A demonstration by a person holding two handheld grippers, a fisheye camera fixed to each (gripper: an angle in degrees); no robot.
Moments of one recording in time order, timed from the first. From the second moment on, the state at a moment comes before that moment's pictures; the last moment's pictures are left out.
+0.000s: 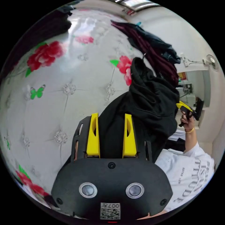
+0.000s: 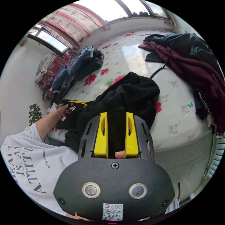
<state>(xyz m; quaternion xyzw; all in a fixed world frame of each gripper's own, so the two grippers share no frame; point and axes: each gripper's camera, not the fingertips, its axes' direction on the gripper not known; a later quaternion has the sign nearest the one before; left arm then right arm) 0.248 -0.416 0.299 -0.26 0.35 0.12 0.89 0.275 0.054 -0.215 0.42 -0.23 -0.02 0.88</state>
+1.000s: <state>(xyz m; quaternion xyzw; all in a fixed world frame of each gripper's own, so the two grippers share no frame) 0.024 -0.479 -0.245 0.30 -0.01 -0.02 0.95 0.120 0.231 -0.618 0.77 0.04 -0.16 0.61</state>
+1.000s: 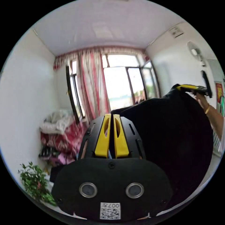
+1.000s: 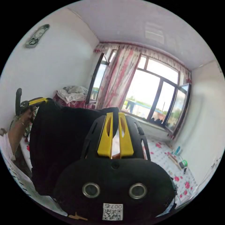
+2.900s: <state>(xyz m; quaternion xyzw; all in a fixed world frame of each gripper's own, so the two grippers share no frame) 0.125 -0.226 0.115 -0.19 0.33 0.01 0.92 0.234 -0.098 -0.119 0.40 -0.14 -0.25 0.87</state>
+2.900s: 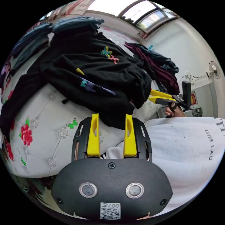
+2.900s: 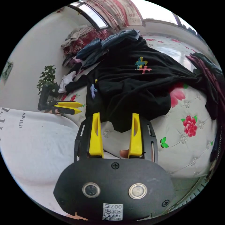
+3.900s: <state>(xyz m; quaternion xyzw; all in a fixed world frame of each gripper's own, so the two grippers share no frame) 0.039 -0.072 0.084 -0.31 0.20 -0.11 0.92 0.439 -0.065 -0.002 0.26 -0.10 -0.25 0.93</state>
